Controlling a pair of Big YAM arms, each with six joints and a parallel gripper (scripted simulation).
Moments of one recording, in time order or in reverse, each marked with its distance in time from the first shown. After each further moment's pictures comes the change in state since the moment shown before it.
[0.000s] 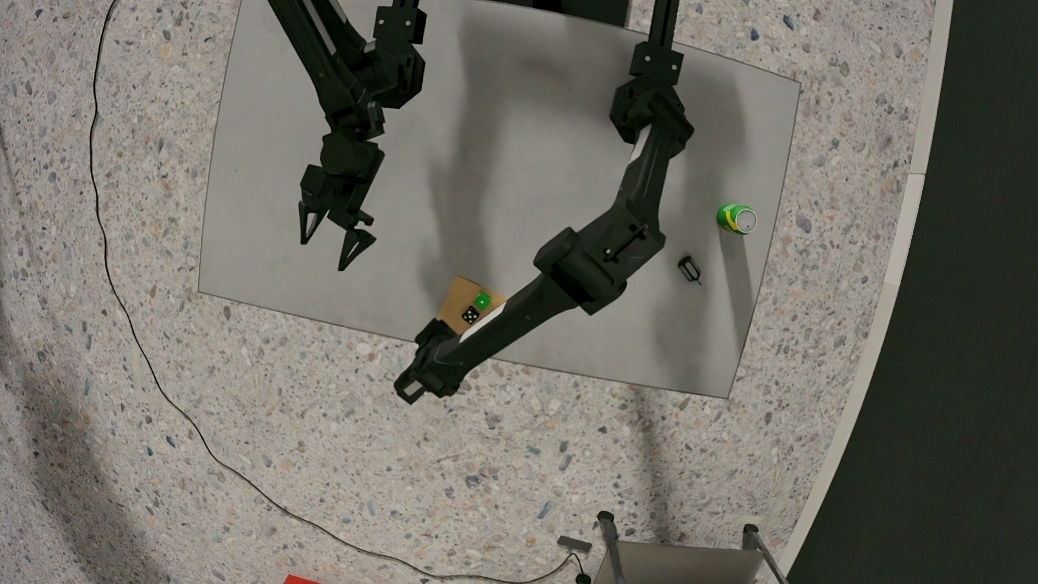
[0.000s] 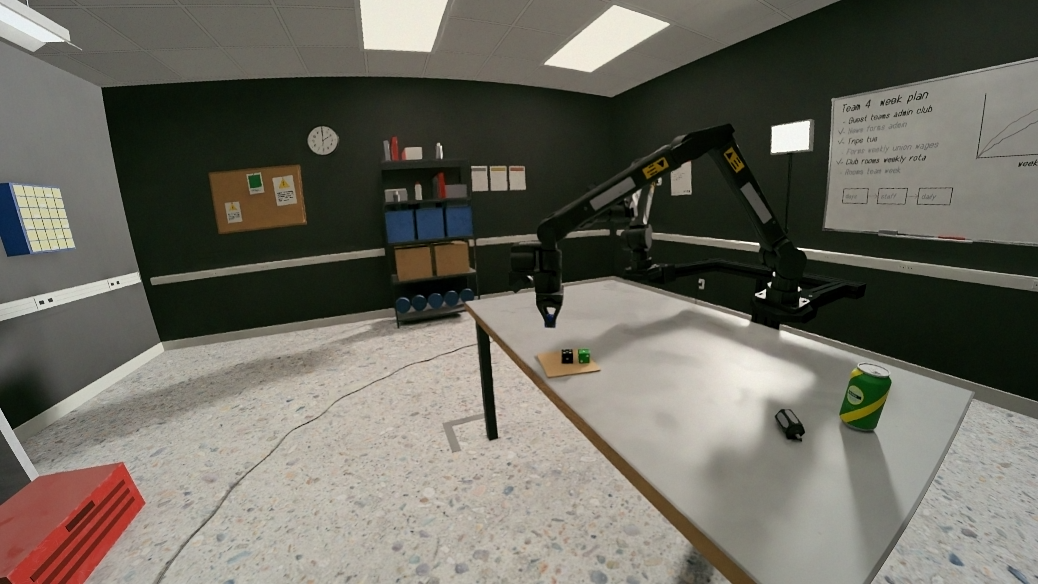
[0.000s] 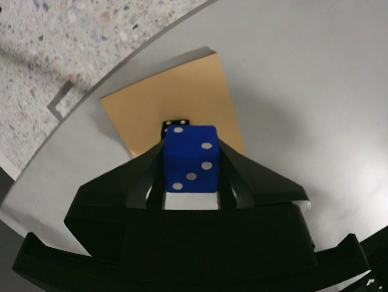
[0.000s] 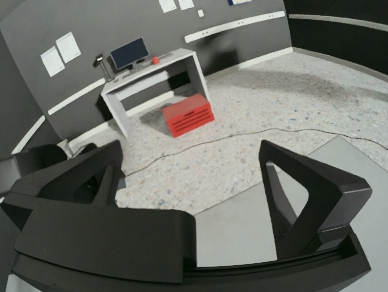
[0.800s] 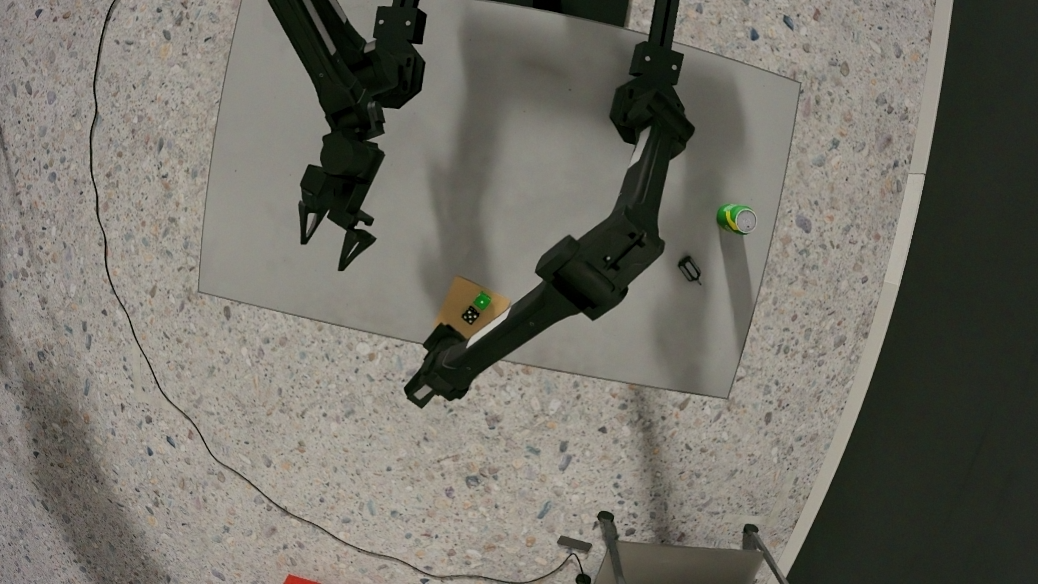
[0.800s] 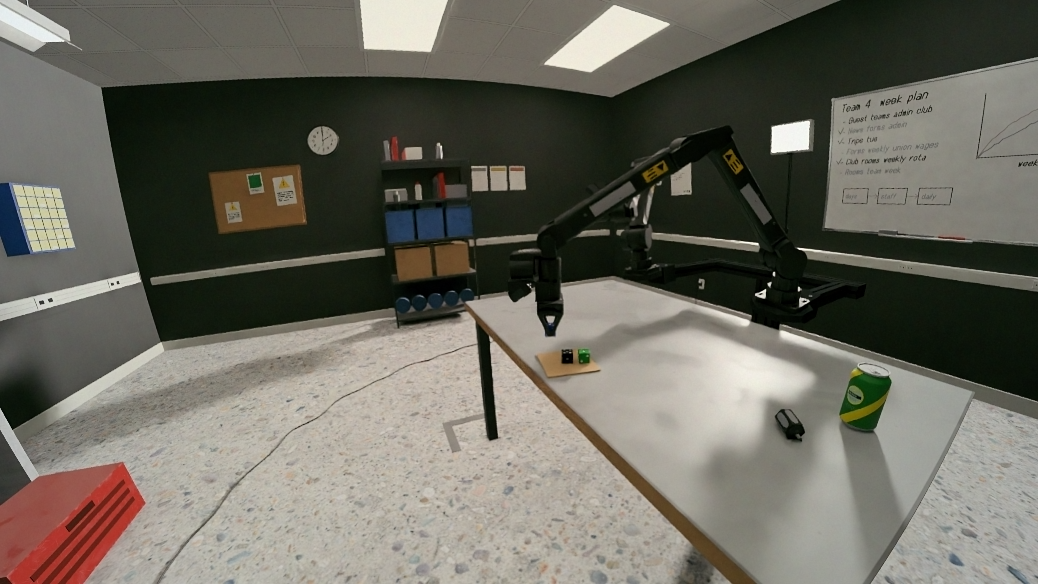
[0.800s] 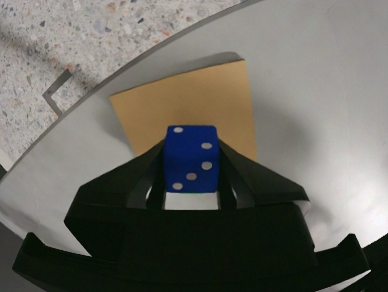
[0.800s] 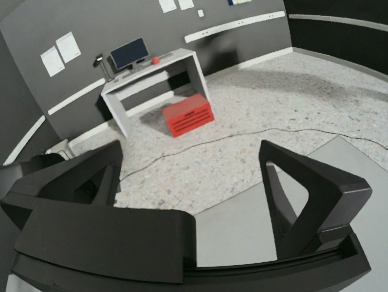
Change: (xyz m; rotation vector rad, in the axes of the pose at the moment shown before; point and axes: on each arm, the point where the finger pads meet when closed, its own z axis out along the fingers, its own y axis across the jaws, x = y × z) left arm 0.001 0.019 0.019 -0.006 0.002 -0.083; right arm 0.000 0.000 0.000 0.000 0.000 0.000
